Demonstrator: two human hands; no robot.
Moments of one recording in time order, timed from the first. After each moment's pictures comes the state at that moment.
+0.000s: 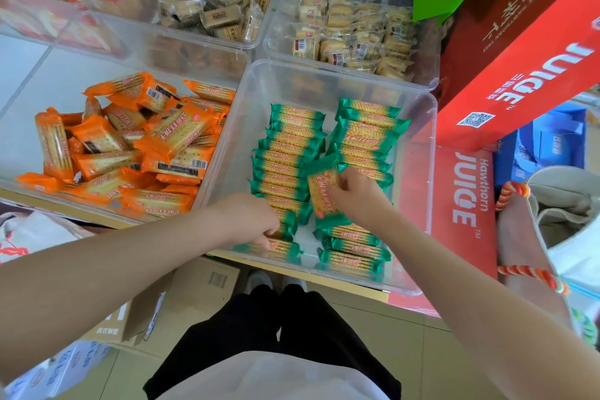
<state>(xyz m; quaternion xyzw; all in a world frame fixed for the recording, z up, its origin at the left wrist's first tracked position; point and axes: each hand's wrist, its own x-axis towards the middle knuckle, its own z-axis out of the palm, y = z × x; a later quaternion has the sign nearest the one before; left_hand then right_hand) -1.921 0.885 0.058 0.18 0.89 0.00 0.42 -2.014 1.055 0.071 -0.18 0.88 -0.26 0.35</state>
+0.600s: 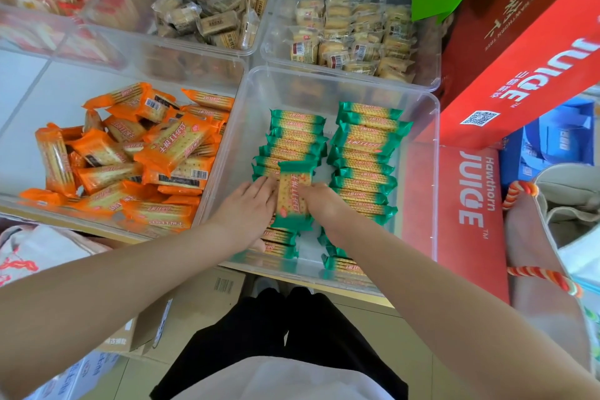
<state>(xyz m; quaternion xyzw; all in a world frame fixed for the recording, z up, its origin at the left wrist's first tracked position) -1.915 0.880 0.041 0.08 0.96 -0.10 0.25 -1.994 1.001 0.049 0.08 0.75 -0.44 0.49</state>
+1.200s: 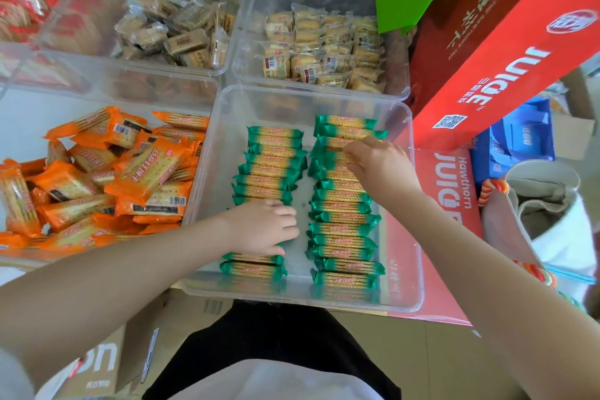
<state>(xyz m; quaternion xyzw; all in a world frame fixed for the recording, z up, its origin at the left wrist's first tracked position) -1.961 0.884 0.029 0.35 0.90 -0.02 0.25 -2.081 1.074 0.078 -0.31 0.95 -0.08 0.07</state>
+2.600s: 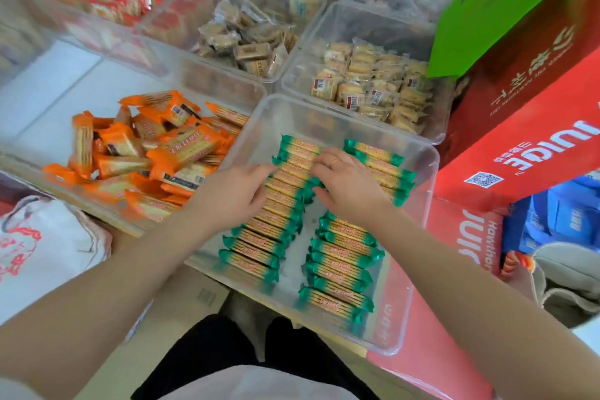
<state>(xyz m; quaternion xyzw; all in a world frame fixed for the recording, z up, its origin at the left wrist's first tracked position) -1.931 0.872 0.088 -0.11 0.98 0.14 0.01 -2.081 1.030 0.080 -0.58 0.81 -0.06 0.09</state>
